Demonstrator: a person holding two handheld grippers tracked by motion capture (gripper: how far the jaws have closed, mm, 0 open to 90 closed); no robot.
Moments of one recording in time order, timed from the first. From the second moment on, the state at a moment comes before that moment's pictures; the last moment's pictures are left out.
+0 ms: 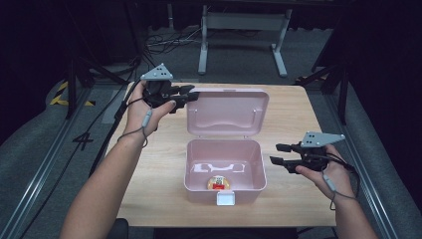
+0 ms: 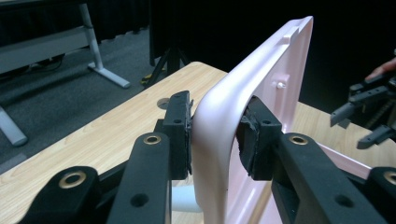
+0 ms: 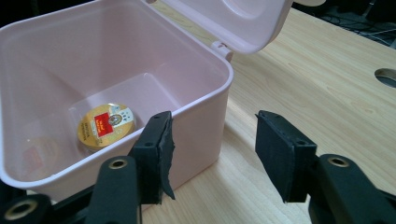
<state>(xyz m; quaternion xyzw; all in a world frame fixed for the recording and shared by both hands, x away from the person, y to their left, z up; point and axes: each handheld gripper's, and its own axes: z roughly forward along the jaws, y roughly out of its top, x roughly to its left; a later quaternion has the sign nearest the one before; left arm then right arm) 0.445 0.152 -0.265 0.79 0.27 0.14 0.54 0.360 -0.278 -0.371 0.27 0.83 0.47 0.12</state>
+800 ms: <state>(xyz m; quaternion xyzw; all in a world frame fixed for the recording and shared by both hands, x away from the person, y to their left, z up) 0.398 0.156 -0.272 0.78 0.24 0.15 0.56 0.350 -0.271 -0.363 0.28 0.84 0.45 0.08</state>
